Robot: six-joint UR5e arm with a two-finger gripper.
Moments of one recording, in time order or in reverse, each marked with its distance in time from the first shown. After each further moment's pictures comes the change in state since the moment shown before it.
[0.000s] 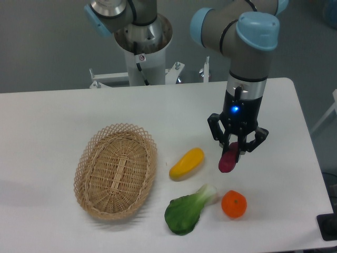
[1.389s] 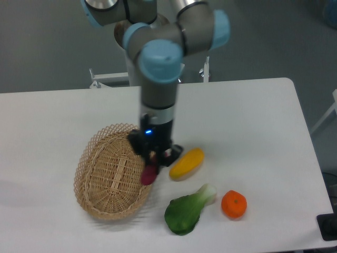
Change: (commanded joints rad) arm -0.481 -0.063 -0.126 0.098 0.323 -0.589
